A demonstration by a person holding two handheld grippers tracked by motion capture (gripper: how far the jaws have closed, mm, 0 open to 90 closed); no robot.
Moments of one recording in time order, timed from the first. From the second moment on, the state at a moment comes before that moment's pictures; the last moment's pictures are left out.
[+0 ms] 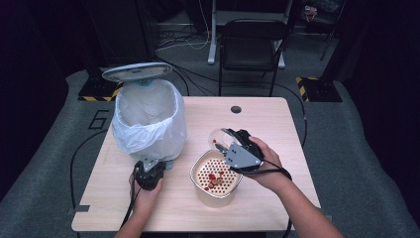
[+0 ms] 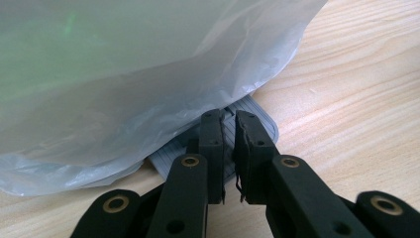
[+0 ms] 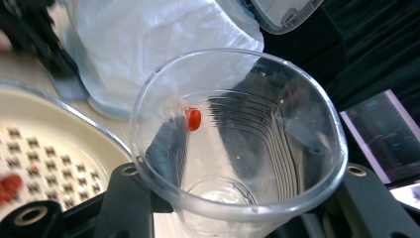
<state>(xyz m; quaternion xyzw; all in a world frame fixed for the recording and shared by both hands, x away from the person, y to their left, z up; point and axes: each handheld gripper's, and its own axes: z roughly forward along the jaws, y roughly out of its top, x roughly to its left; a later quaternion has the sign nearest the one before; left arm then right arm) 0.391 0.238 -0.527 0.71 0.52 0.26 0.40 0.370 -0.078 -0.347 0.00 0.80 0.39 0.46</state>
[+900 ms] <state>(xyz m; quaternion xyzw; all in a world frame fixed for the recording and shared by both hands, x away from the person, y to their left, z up) 0.391 0.239 -0.527 0.71 0.52 0.26 0.40 0.395 -0.084 -0.331 0.15 0.79 0.53 0.27</state>
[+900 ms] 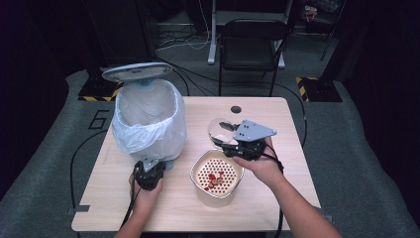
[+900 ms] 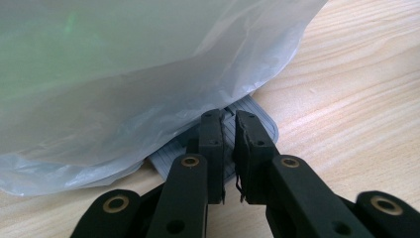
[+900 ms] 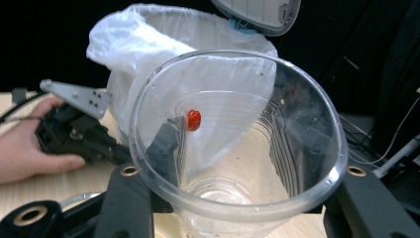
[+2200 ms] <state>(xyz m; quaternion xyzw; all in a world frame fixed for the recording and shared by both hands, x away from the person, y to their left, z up) 0.393 0.244 -0.525 0.73 0.50 0.27 0.39 0.468 0.014 -0.247 0.19 0.80 0.54 0.19</state>
